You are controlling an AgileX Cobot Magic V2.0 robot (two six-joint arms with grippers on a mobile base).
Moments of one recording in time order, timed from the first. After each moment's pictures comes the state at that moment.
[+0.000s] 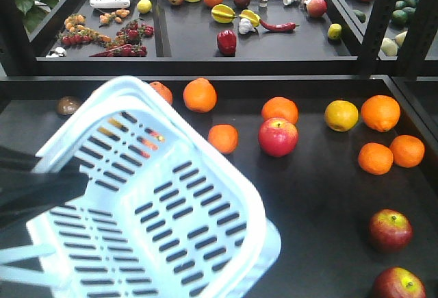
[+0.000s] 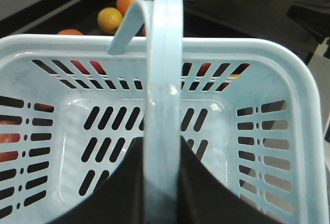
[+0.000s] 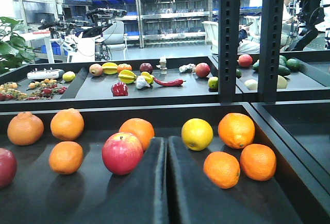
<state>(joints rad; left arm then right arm) -0.42 0.81 -0.95 -0.61 0.83 0.62 0.01 -0.01 0.03 -0.26 0.05 0.25</state>
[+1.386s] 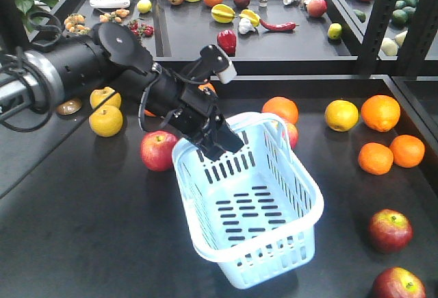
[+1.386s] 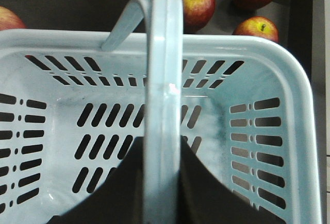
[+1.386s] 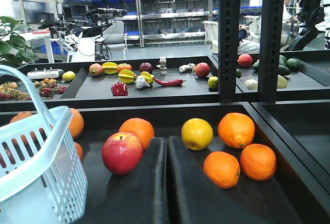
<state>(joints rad) -0.43 1.97 -1.71 -0.80 1.05 1.07 0.01 -0.01 0.03 -0.26 0.05 0.25</state>
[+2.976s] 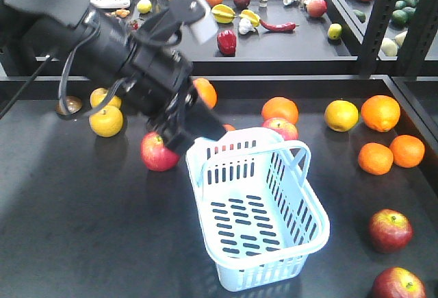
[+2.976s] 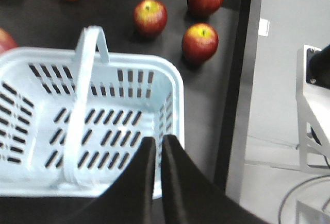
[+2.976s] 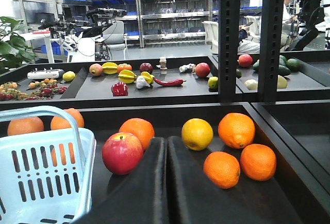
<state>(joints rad) -0.47 1.65 -1.65 -0.67 1.23 0.85 0.01 -0.01 0.03 -0.26 0.05 0.25</state>
